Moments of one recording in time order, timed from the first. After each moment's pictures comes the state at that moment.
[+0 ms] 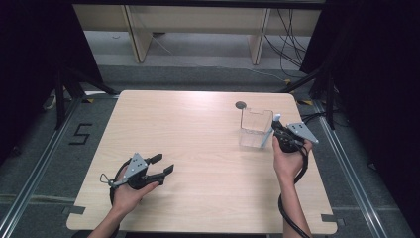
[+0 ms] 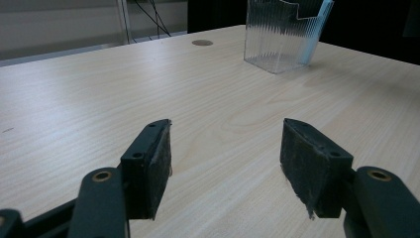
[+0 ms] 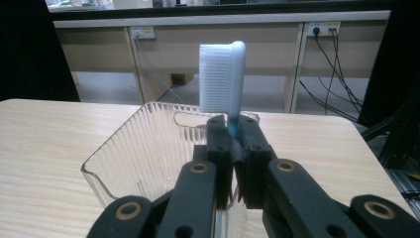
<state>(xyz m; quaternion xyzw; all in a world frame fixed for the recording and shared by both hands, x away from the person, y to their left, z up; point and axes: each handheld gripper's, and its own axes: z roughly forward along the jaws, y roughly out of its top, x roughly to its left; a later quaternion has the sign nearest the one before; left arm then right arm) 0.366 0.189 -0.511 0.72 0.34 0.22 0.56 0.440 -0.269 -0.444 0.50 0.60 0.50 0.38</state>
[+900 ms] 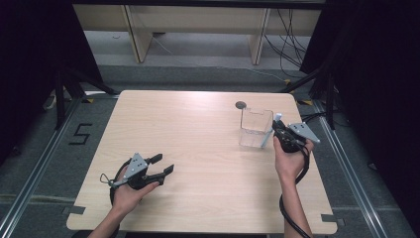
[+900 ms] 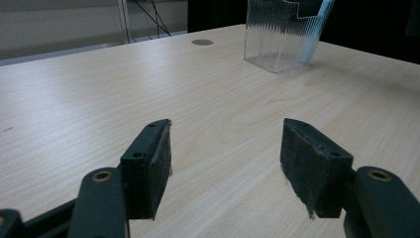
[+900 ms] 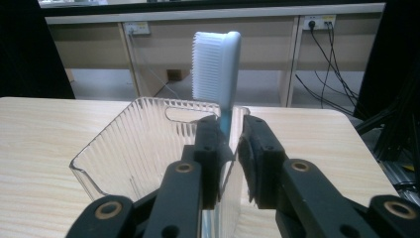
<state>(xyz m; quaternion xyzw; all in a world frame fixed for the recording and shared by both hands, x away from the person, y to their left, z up) 0.366 0.189 -0.512 0.72 0.34 0.22 0.56 0.441 -0.273 -0.445 0.52 0.59 0.49 0.37</state>
